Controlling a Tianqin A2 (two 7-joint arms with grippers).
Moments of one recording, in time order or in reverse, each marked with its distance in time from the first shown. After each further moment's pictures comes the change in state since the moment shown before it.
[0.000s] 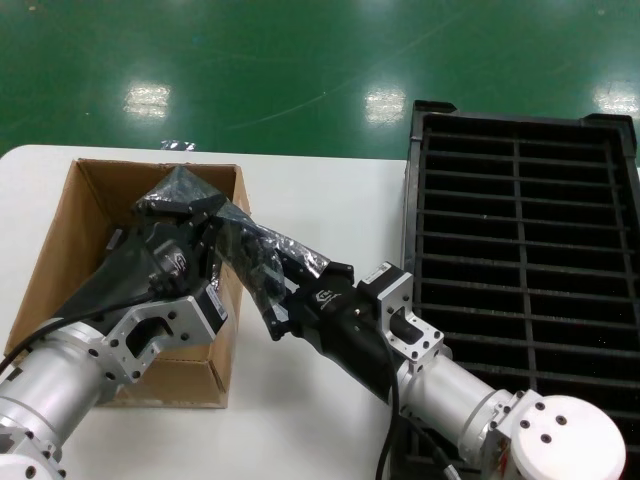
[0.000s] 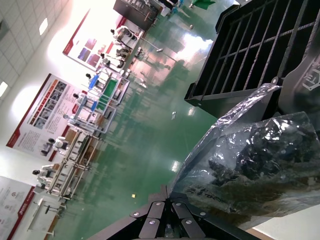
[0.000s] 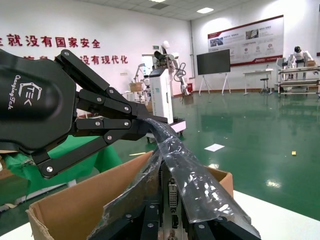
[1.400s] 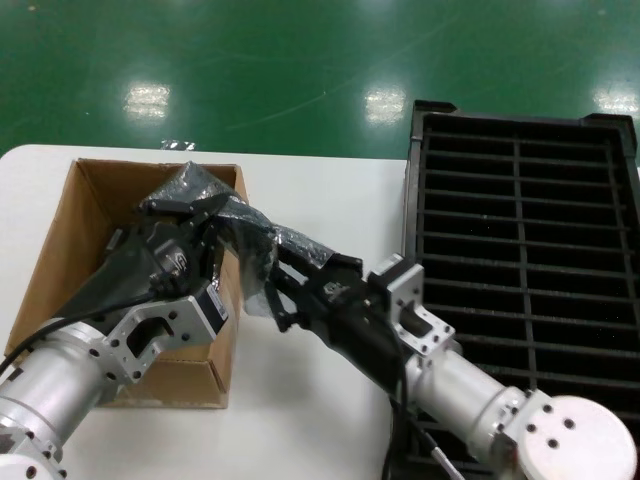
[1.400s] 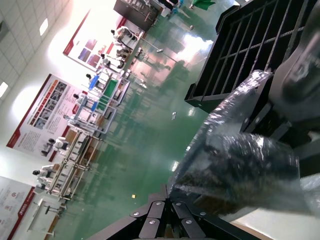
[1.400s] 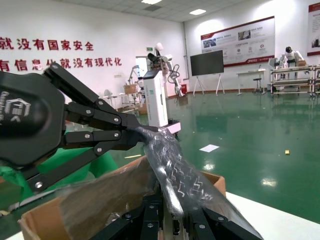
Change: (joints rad) left arm 0.000 0.000 0.000 0.000 0.000 0.000 0.000; right arm 0.001 0.020 -0.017 0.037 -0.040 0.039 0.091
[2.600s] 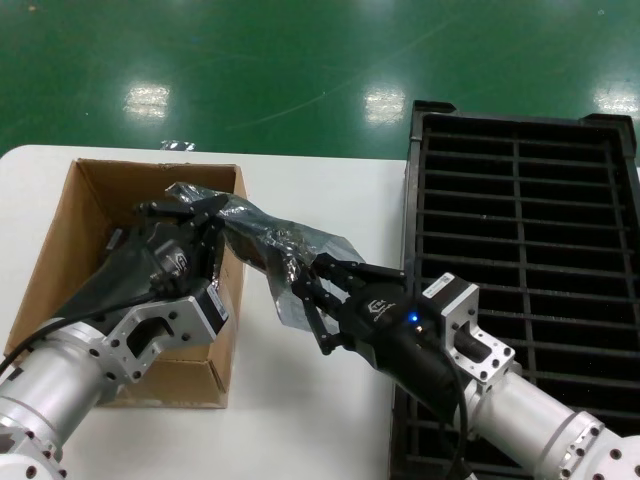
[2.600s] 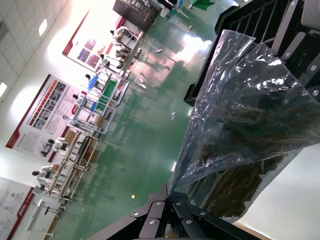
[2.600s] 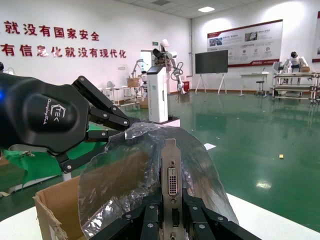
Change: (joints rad) left arm 0.000 0.000 0.000 0.000 0.000 0.000 0.000; right arm -0.118 0.165 0.024 0.278 -0.193 -0.035 0.231
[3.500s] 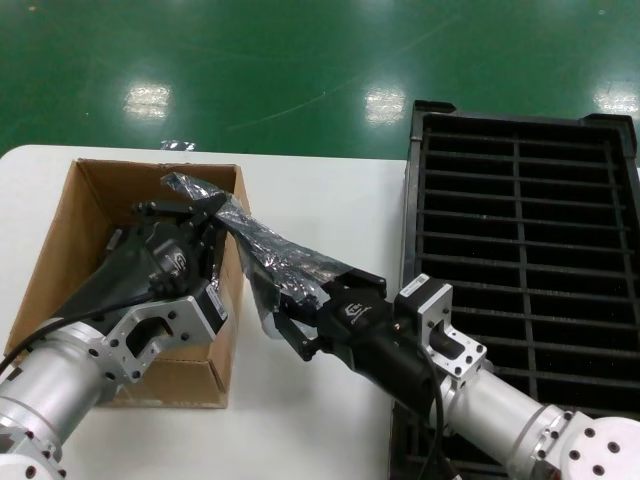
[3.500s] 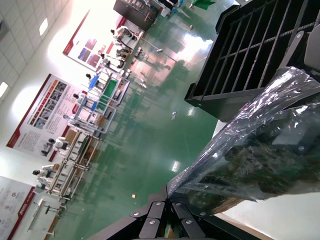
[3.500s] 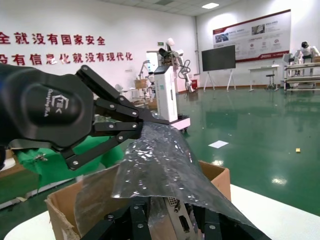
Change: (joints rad) left arm 0.000 0.000 0.000 0.000 0.000 0.000 0.000; right arm 0.048 -0.066 -0.007 -0.137 0.136 -0.038 -0.136
